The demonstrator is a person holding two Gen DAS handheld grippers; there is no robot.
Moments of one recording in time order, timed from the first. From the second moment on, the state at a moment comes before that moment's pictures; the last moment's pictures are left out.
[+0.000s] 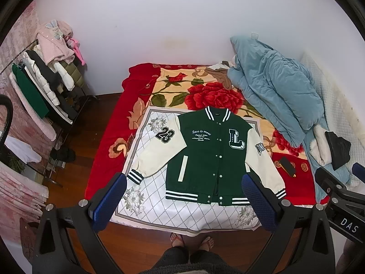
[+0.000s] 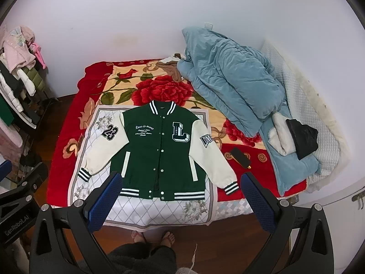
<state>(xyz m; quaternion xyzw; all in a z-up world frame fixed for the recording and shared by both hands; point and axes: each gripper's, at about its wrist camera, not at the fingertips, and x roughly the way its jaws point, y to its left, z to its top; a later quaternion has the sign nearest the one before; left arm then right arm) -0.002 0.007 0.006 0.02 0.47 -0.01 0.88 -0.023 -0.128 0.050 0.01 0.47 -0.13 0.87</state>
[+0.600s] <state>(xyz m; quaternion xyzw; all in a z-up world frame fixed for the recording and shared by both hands) -0.002 0.007 0.008 0.01 0.47 -0.01 0.88 -0.023 -0.124 0.052 0.01 0.47 -0.13 0.88</state>
